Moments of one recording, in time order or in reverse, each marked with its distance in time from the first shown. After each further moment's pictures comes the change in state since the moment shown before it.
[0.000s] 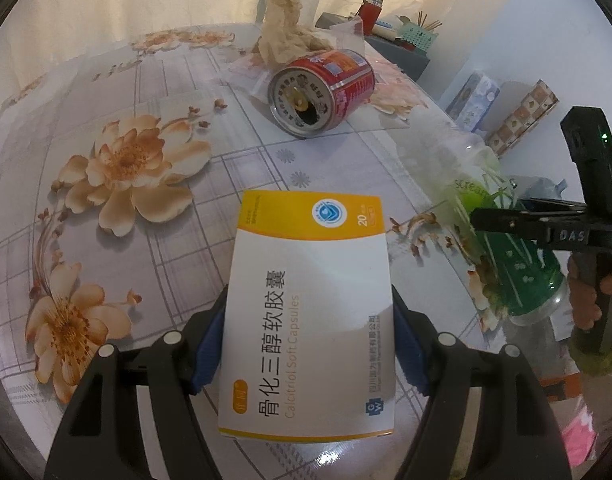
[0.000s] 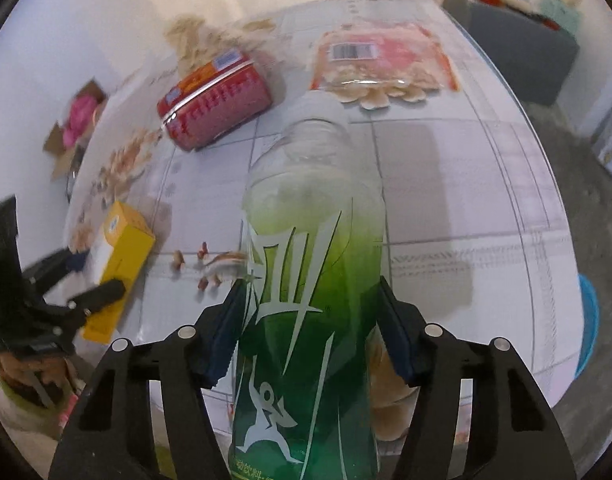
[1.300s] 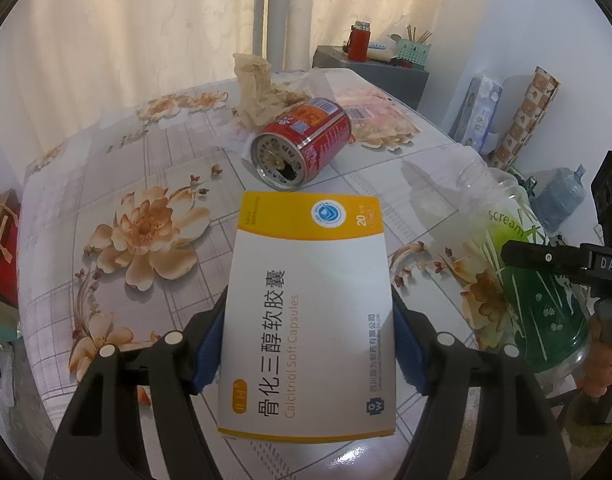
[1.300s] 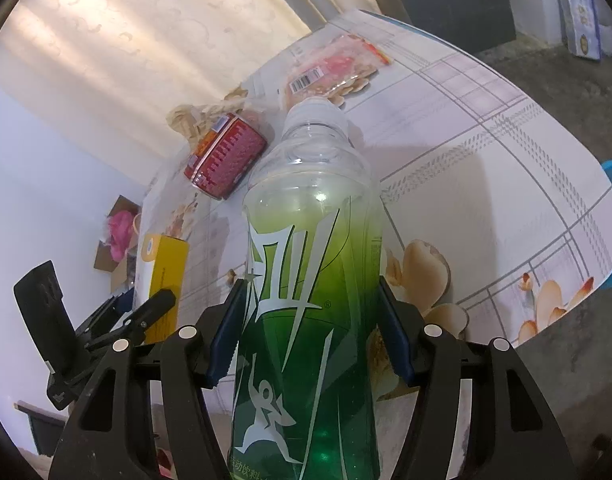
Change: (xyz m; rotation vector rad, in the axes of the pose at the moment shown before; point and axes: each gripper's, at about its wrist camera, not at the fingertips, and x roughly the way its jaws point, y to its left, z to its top) left arm -0.022 -0.040 0.009 0.112 -0.133 0.135; right arm -0.033 -0.028 -0.064 0.359 -0.210 0.229
